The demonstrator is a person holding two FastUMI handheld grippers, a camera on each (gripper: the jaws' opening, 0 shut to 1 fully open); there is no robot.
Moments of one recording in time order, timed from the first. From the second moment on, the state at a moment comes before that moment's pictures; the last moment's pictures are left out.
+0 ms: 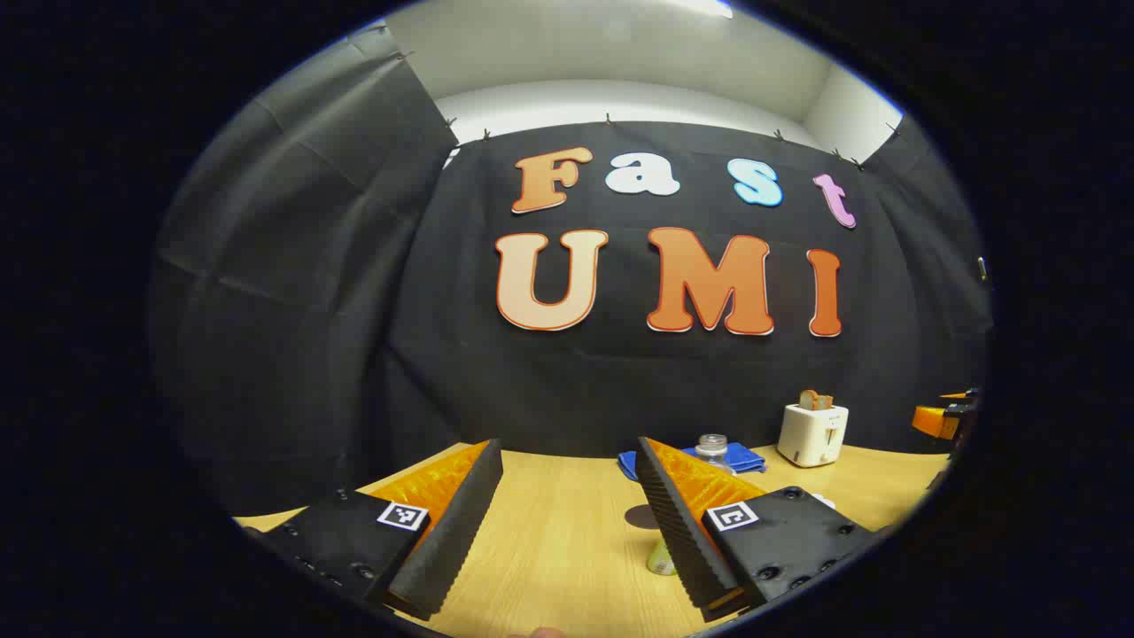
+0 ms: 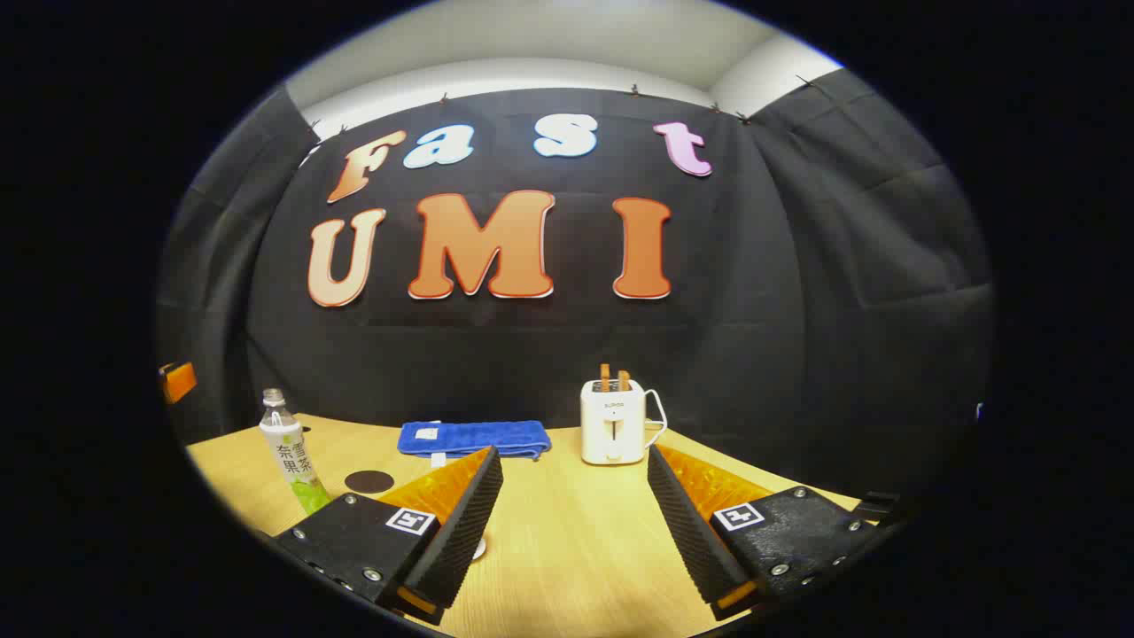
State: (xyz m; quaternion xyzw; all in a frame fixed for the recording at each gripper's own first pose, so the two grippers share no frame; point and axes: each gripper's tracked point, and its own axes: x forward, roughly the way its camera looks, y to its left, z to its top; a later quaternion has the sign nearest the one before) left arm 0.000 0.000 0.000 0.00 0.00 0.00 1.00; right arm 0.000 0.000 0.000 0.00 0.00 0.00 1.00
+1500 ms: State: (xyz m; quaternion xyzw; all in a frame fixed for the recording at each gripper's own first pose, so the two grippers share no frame) left arm 0.034 -0.039 -0.050 0.02 0.07 -0.03 1.00; right arm 0.044 0.091 -0.057 -0.02 0.07 0.09 0.99
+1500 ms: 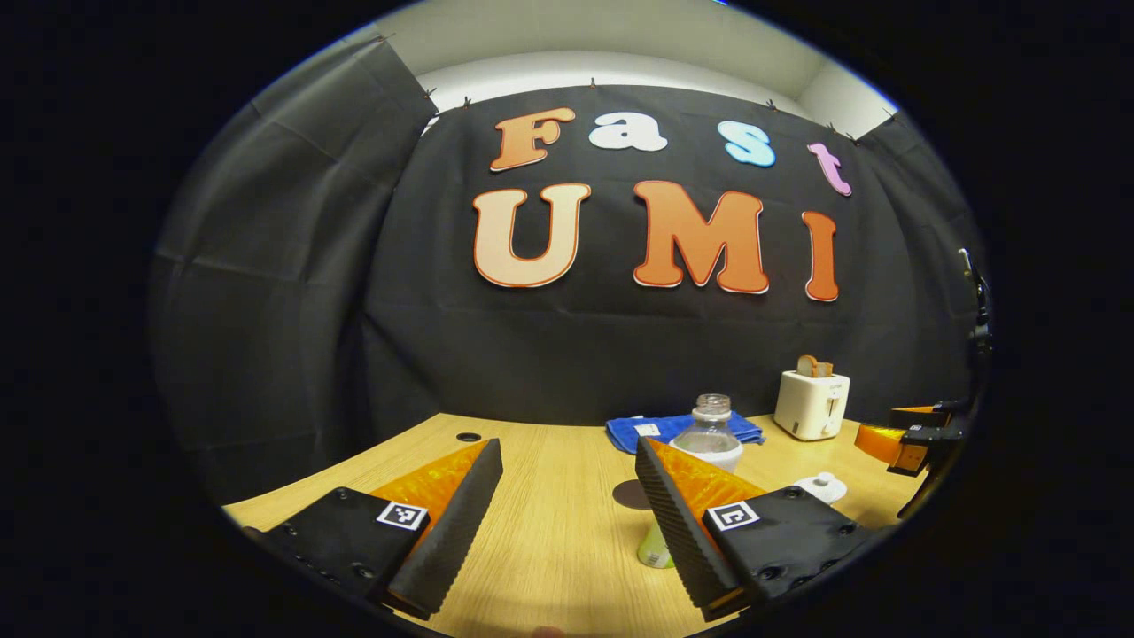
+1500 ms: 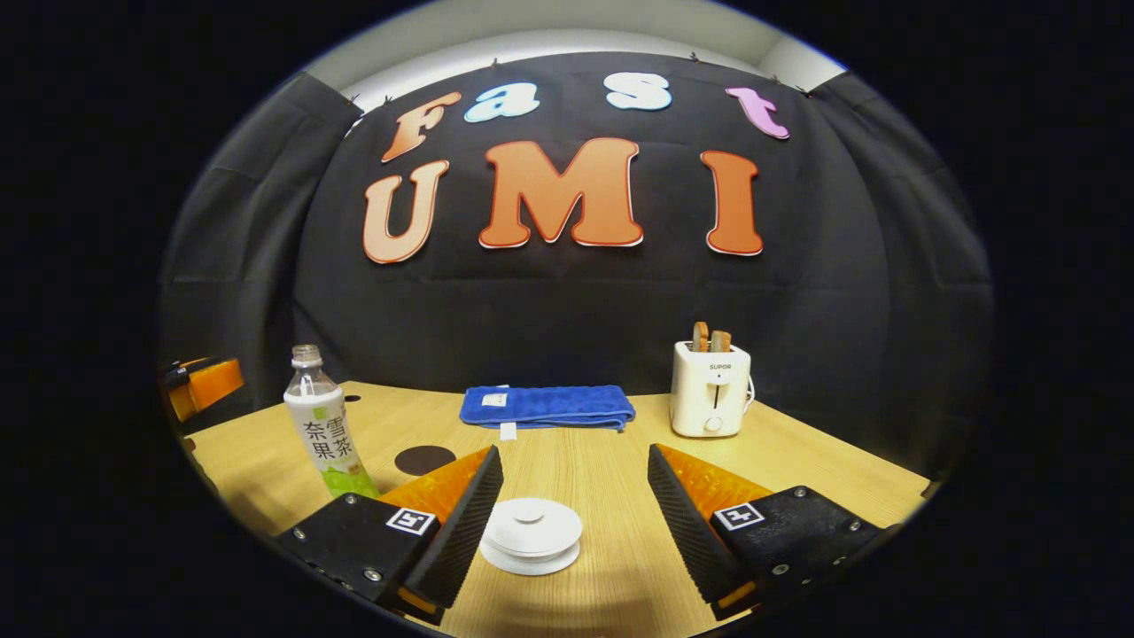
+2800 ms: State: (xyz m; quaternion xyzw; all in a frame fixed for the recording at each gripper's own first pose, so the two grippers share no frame) left arm 0.047 -0.004 -0.064 0.03 0.08 0.01 1.00; right arm 0.070 0.129 -0.123 -0.06 0.16 0.13 0.98
